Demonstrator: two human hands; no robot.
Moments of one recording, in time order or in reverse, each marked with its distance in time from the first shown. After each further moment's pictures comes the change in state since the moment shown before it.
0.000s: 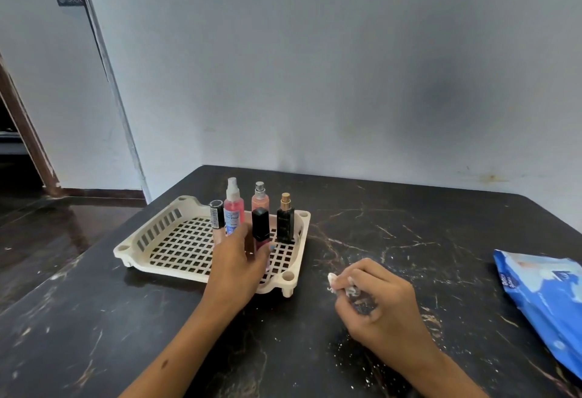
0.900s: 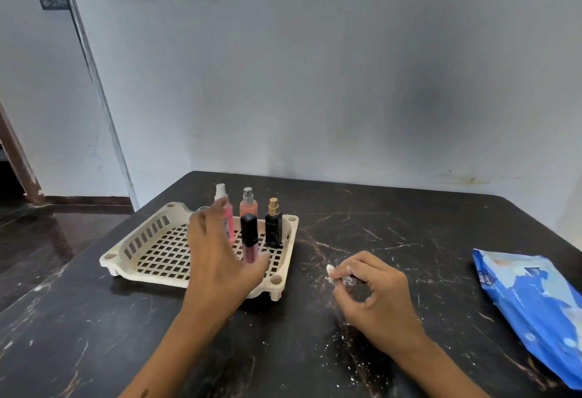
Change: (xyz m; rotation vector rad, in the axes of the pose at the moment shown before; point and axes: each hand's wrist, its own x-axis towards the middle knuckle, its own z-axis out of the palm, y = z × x) left_hand -0.009 0.027 -0.018 0.144 0.133 0.069; right_hand 0.008 0.006 -0.010 -0.018 0.059 0.043
